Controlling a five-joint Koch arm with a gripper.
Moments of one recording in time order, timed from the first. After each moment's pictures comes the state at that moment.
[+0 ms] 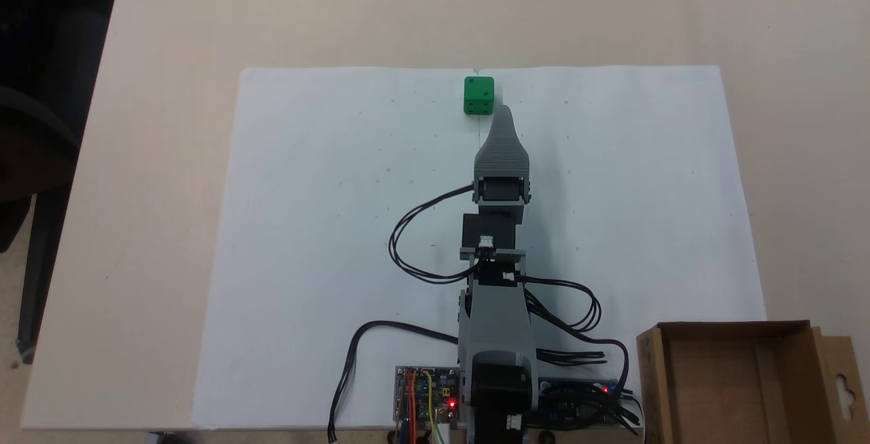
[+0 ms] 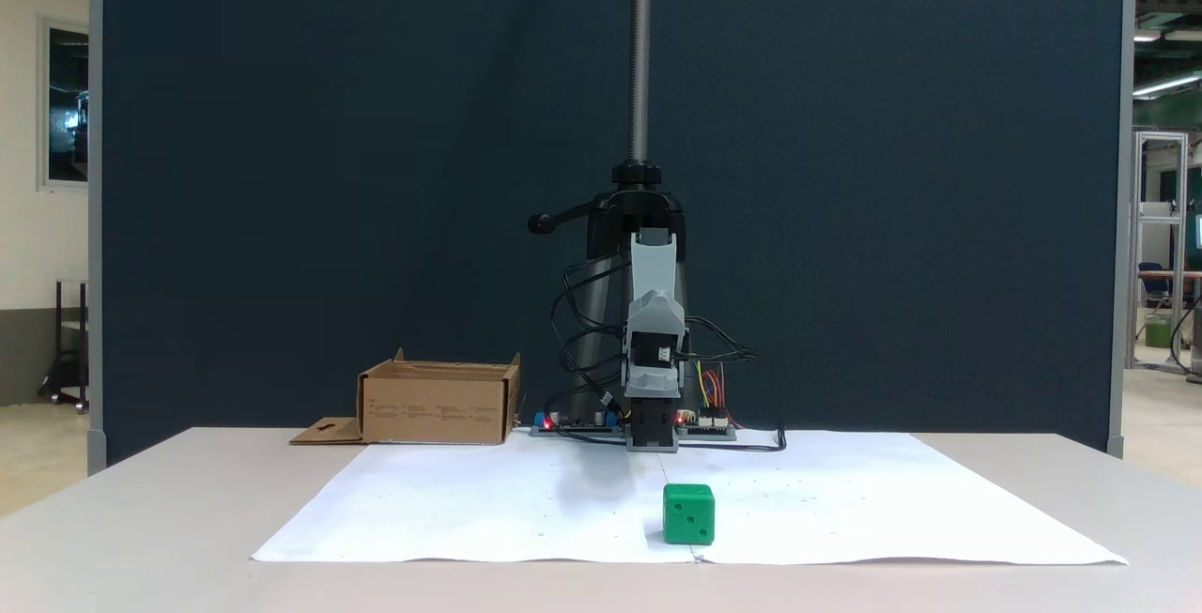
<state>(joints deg) 3.0 129.0 175.6 -74.4 -3.4</state>
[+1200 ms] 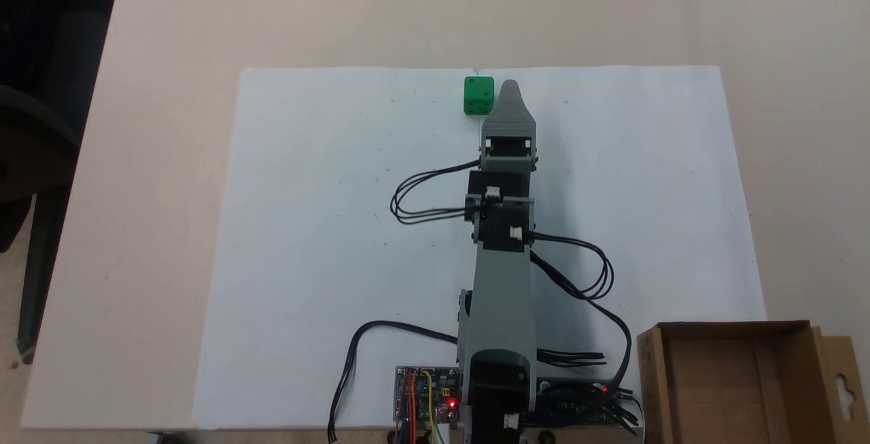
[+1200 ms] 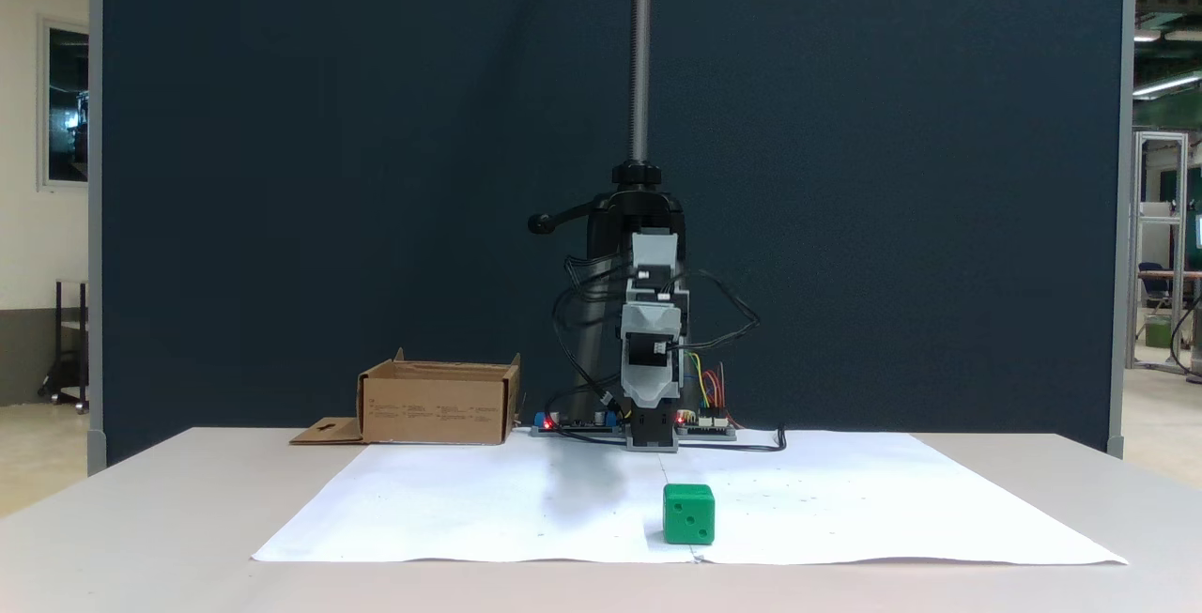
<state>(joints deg) 4.1 129.0 147.5 -20.1 -3.5</state>
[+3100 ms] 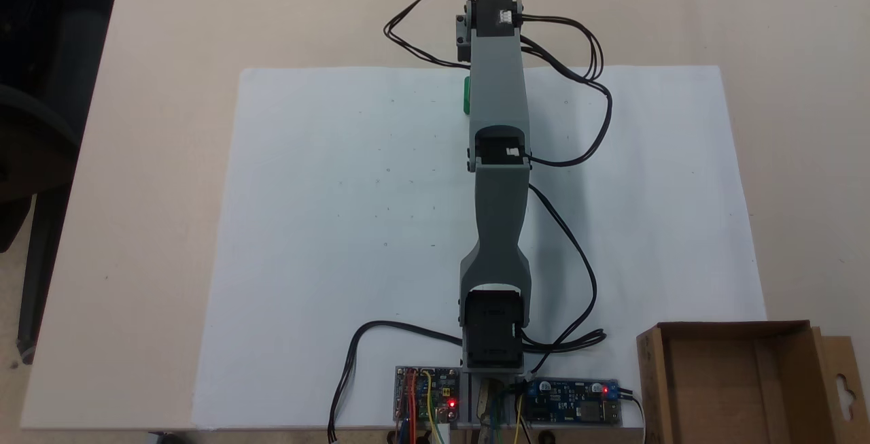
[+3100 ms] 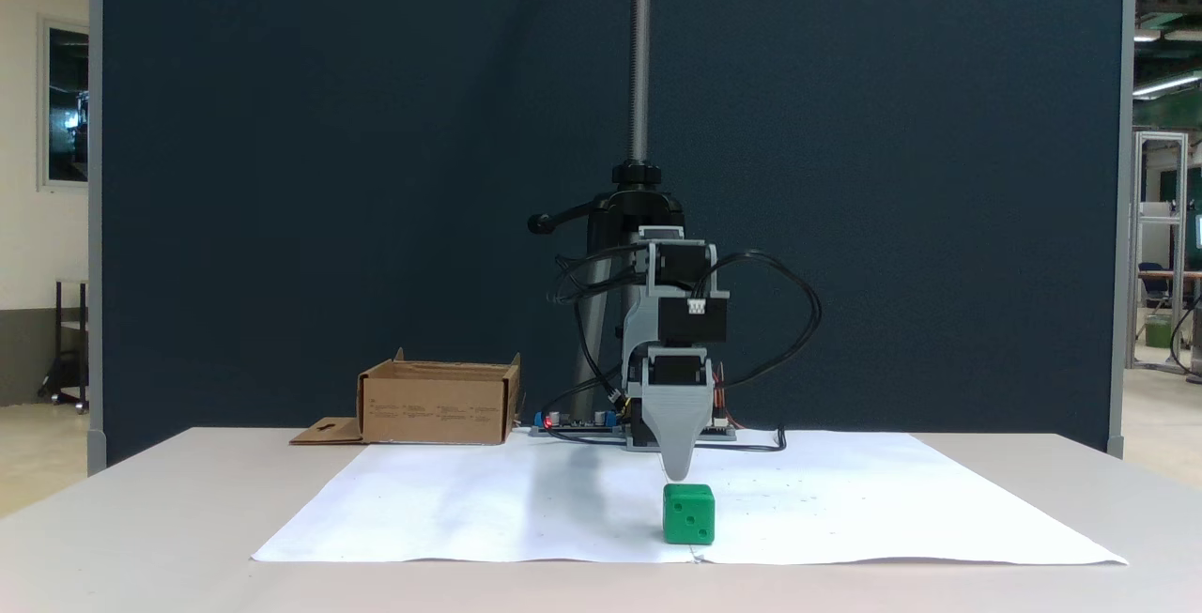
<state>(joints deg) -0.4 53.6 53.2 58.4 3.6</state>
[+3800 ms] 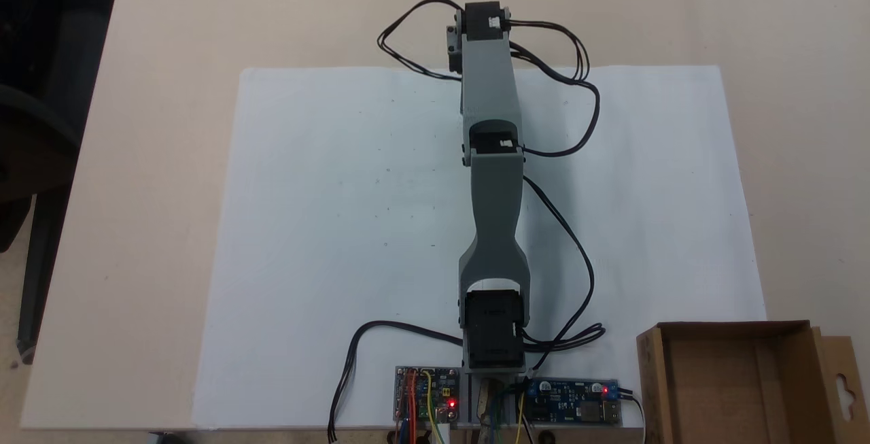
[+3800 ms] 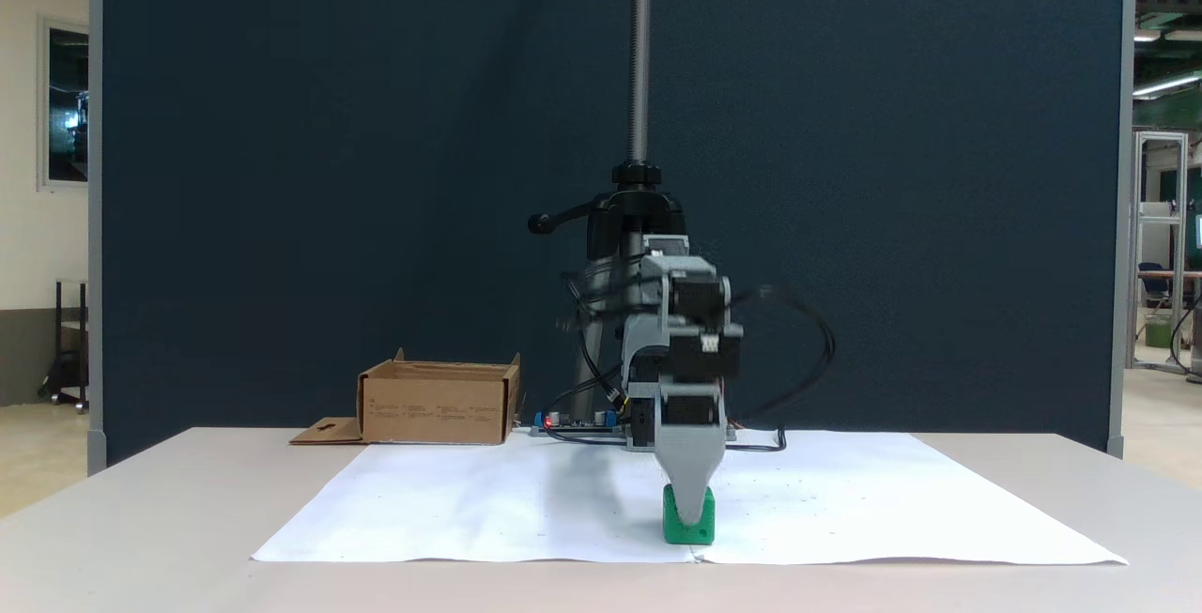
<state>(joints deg) -2.3 48.8 53.3 58.4 4.5</state>
